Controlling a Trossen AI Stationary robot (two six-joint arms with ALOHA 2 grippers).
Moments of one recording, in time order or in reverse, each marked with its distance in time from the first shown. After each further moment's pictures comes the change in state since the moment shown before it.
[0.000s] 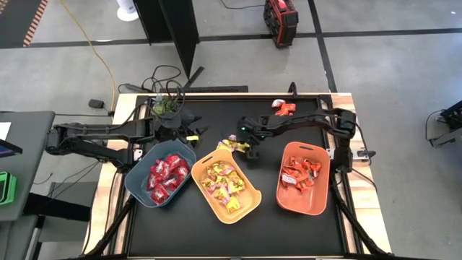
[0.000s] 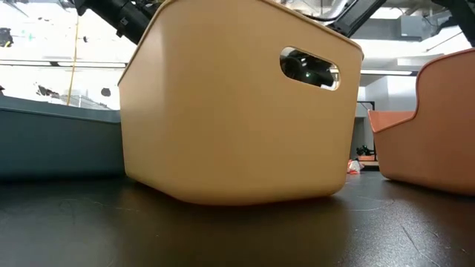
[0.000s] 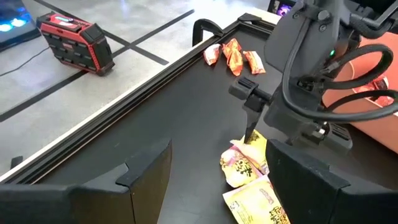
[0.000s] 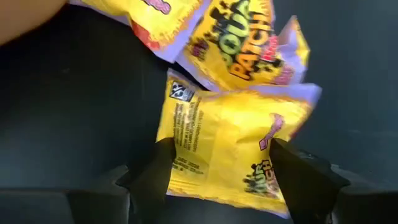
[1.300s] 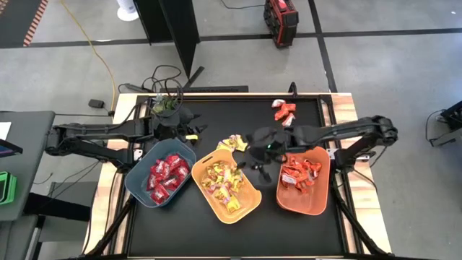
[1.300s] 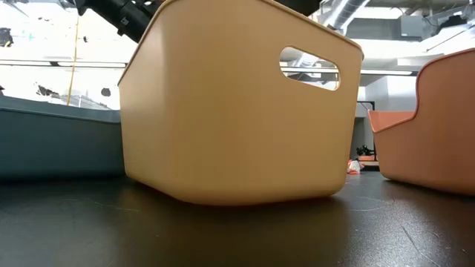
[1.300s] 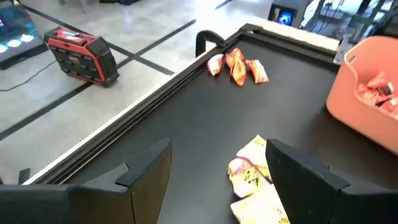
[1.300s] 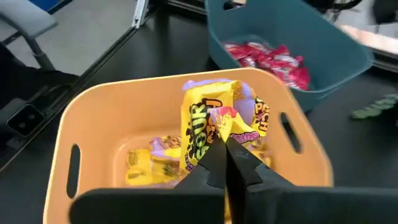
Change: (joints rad) left arm 0.019 -0.007 -0.001 0.032 -0.003 0.051; right arm 0.345 -0.412 0.064 0.046 -0.165 0.101
